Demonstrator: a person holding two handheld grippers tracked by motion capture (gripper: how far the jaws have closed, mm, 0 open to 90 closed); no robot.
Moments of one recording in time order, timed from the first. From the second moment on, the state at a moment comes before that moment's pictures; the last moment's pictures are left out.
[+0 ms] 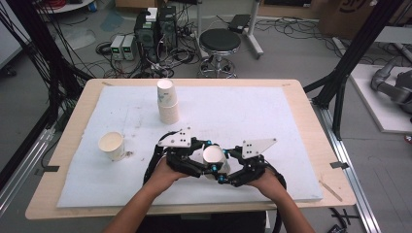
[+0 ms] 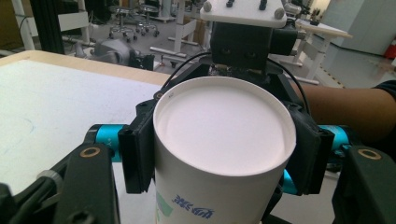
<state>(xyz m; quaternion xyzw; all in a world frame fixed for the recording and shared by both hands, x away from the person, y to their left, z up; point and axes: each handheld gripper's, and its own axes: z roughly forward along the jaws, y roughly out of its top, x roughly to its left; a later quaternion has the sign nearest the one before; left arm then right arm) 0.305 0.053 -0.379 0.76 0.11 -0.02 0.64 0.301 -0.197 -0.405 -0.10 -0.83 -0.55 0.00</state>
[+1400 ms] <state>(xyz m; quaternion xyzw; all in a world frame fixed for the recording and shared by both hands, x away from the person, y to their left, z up) 0.305 0.051 -0.369 0.86 0.09 -0.03 0.50 0.305 -0.174 -0.366 -0.02 -0.95 -0.31 -0.03</state>
